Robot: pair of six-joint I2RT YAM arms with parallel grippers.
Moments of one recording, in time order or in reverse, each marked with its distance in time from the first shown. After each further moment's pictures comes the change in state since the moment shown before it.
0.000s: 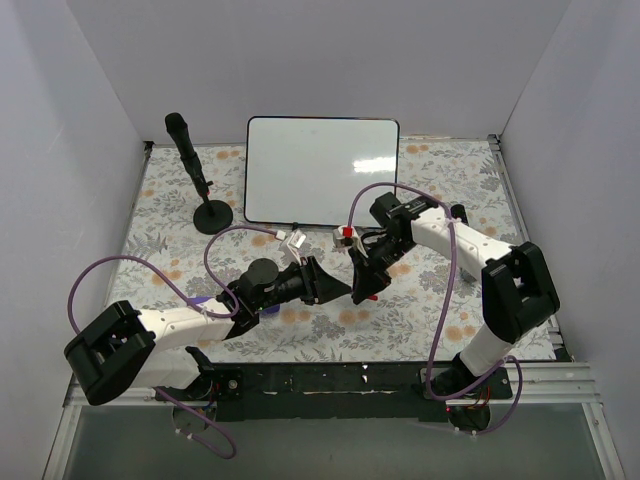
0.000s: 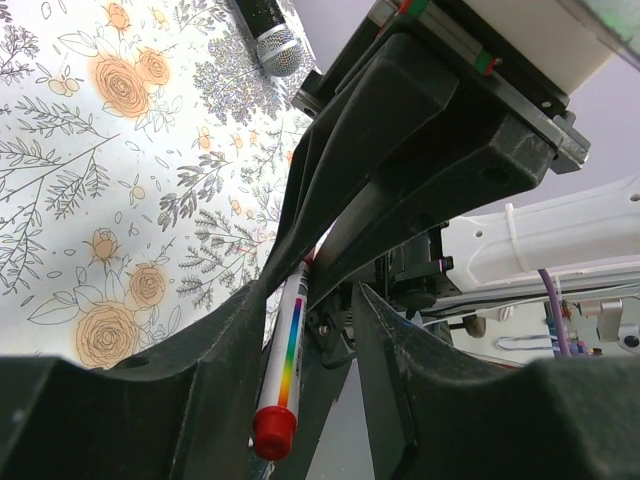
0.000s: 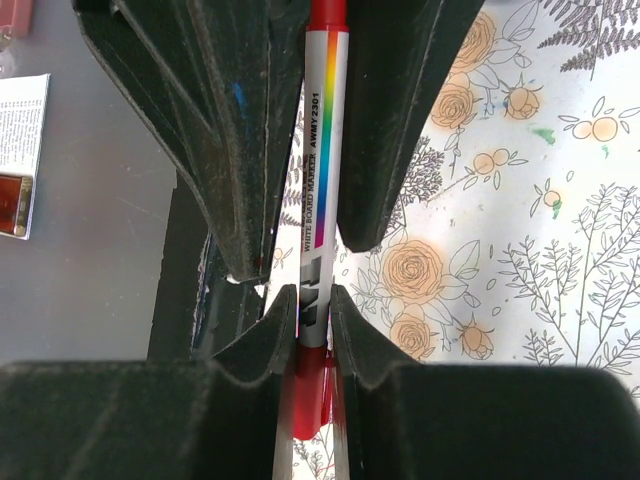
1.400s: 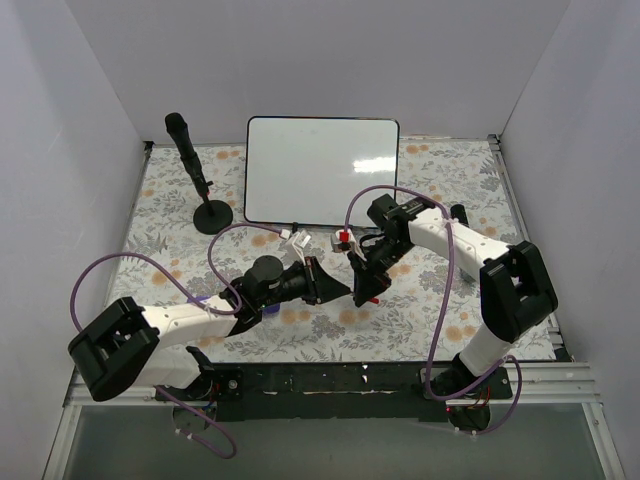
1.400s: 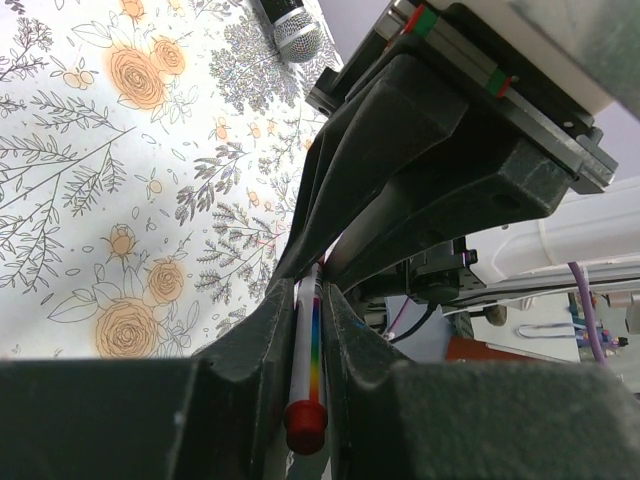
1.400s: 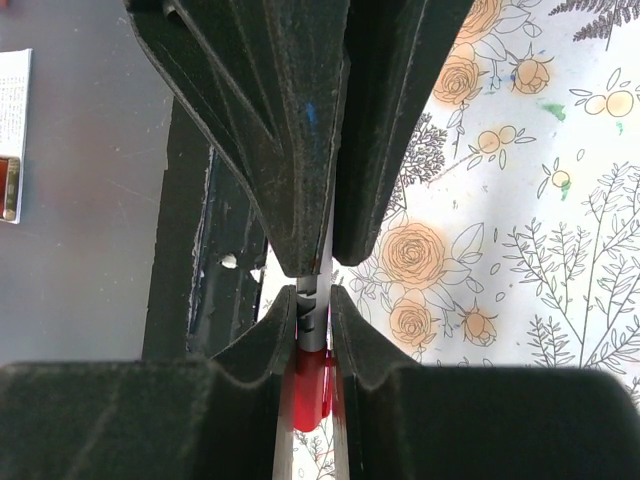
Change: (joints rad) left arm 0.001 0.026 0.025 -0.048 0.029 0.049; right arm 0.010 0.018 0.010 -0.018 0.047 -0.005
